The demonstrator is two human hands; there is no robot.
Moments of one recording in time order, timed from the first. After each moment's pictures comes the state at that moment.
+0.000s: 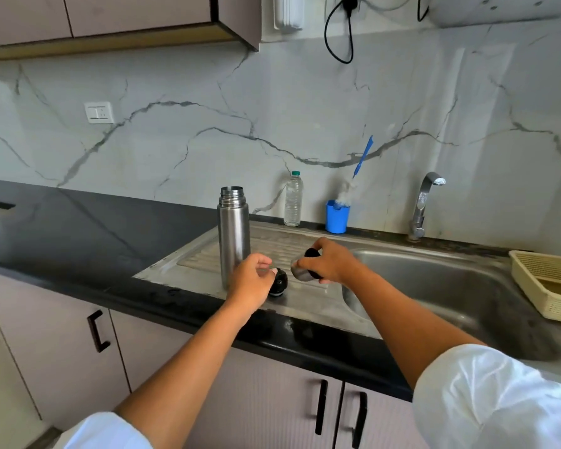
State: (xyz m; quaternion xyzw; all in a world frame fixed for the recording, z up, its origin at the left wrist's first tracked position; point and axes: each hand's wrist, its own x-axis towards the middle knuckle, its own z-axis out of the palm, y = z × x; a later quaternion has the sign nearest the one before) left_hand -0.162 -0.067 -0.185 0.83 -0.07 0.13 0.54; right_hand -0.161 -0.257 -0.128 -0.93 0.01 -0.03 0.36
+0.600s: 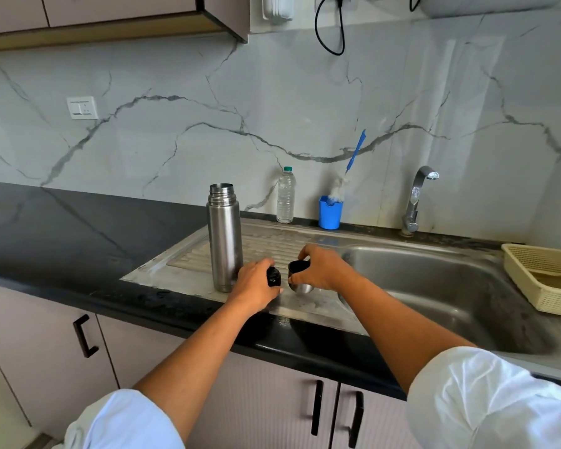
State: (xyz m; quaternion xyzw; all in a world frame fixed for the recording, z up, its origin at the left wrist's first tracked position) left_hand -0.136 -0.080 -0.196 0.94 -0.13 0.08 0.31; right_hand -0.159 -0.253 -0.141 -0.97 0.00 -0.02 0.25
